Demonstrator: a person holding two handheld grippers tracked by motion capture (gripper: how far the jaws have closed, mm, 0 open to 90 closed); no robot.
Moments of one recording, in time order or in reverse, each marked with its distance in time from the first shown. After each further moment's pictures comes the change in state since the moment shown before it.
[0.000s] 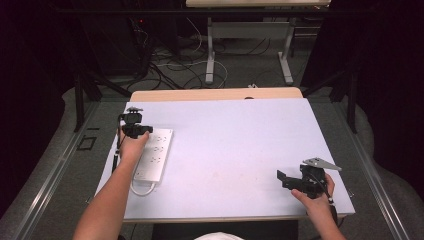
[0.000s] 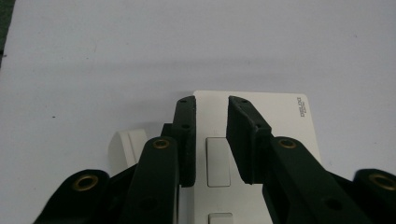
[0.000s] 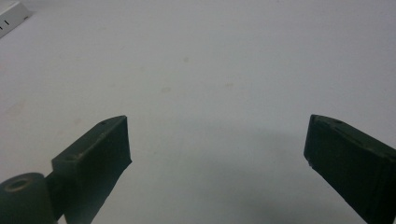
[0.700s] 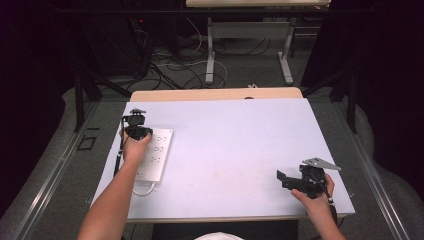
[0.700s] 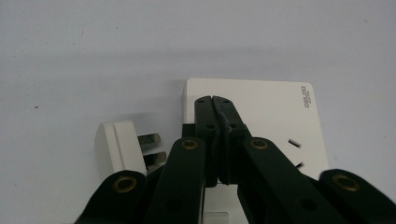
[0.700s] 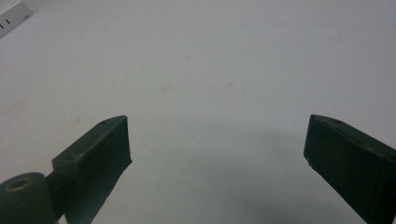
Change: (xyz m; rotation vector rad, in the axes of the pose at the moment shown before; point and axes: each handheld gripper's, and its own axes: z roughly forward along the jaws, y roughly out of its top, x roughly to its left) left arm -0.004 -0.004 0.009 0.037 0.005 -0.001; right arm 0.000 0.000 0.000 0.011 0.010 0.001
